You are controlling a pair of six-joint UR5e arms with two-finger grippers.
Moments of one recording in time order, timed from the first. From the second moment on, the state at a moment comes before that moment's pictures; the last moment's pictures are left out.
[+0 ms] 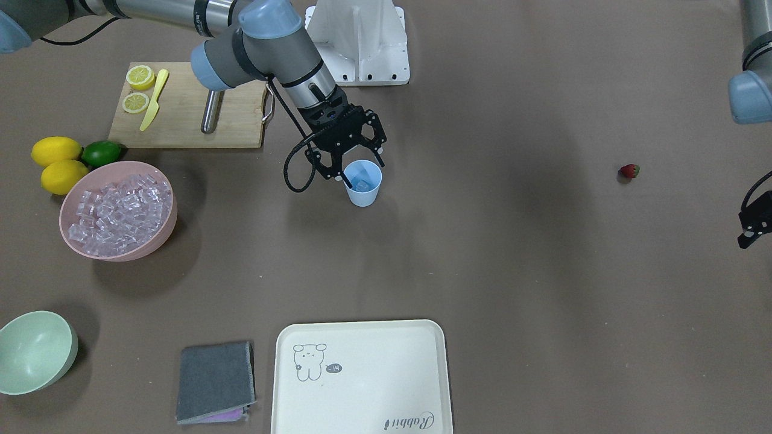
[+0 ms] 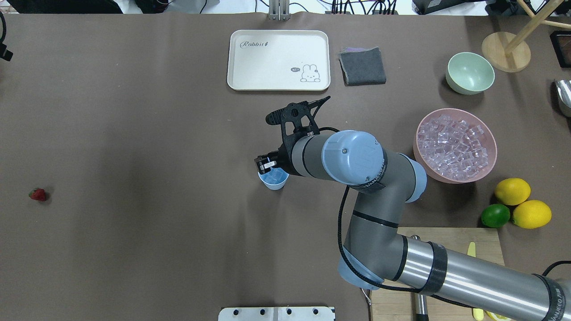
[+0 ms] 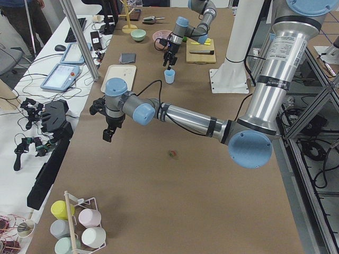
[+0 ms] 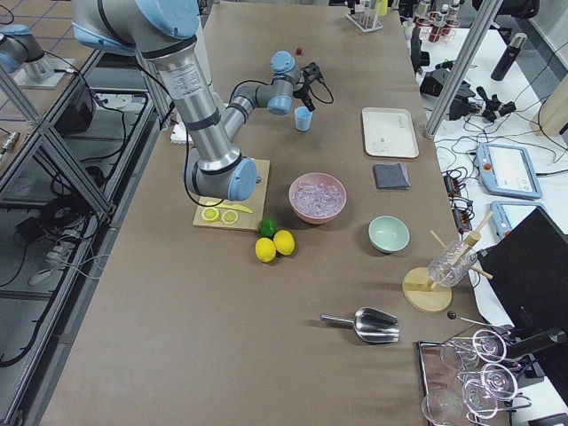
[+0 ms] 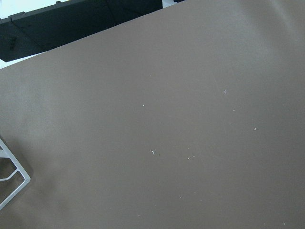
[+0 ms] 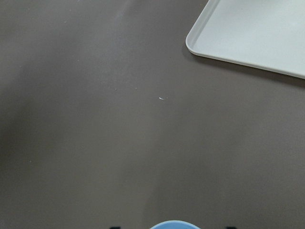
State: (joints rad) left arm -1.35 -1.85 -1.55 -1.85 -2.20 -0.18; right arm 0.45 -0.95 1.67 -1.03 1.65 0.90
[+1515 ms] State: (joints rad) left arm -1.34 -1.84 -1.62 -1.84 -2.19 -0.18; right arm 0.97 -1.45 1.89 -1.02 2.20 0.79
